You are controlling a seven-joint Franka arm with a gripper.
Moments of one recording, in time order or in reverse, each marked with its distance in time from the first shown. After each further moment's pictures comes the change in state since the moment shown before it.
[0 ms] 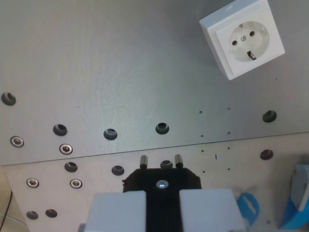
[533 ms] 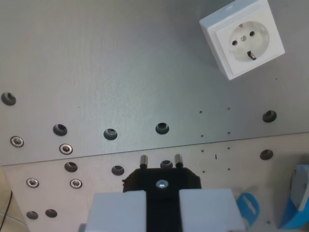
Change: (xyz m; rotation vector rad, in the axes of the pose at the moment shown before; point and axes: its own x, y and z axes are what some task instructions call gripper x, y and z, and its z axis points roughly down) arm 0.000 0.000 0.000 0.000 0.000 0.000
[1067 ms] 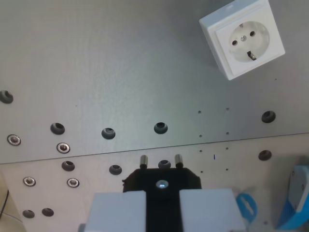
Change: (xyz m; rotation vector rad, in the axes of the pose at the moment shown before) arm 0.000 0.001 0.004 -0.003 -0.008 -0.015
